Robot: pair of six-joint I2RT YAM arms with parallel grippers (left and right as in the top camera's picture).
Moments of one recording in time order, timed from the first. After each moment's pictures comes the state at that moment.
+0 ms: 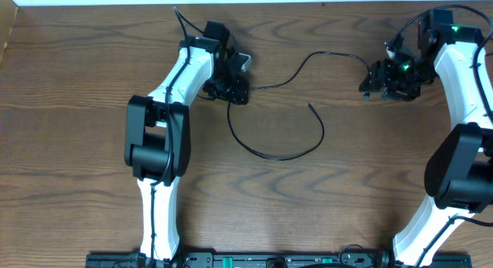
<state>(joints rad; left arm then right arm) -0.24 2.29 1.79 -0.99 0.34 0.19 -0.13 2.01 1.74 -1.24 -0.42 0.01</state>
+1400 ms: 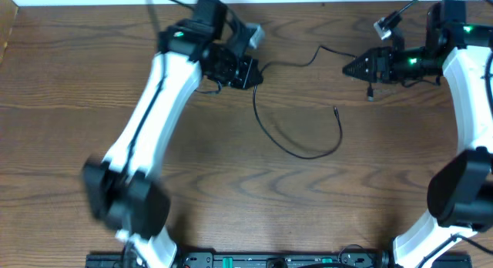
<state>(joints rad) -0.30 1.82 1.78 -1.06 0.59 0.04 -0.11 1.87 1.74 -1.20 -0.95 -0.22</state>
